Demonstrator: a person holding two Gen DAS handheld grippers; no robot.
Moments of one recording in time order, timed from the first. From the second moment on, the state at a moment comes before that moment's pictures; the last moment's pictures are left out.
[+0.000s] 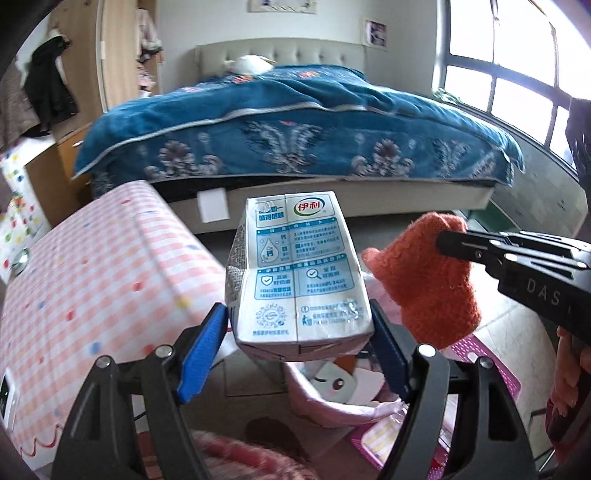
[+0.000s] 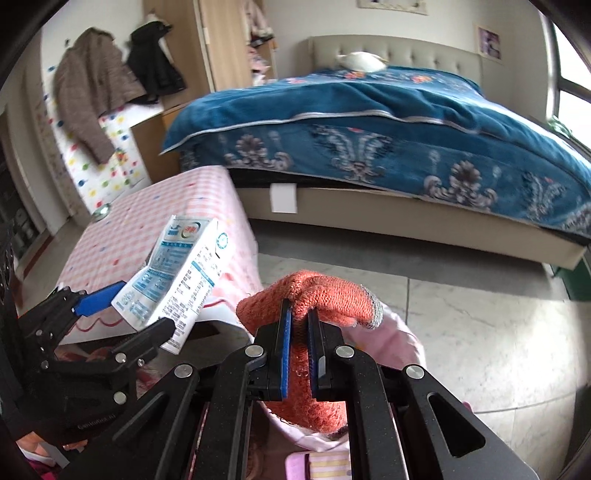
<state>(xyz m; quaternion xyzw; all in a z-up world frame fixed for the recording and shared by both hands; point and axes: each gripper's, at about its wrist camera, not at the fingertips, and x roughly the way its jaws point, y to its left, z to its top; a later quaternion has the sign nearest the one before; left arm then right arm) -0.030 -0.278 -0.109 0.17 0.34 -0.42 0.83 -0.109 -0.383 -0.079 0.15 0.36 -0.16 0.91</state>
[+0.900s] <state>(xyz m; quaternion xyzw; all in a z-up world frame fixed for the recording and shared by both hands) -0.003 -0.227 -0.081 0.14 0.36 -0.33 0.86 -0.115 -0.409 -0.092 0.20 0.37 -0.13 0.90</state>
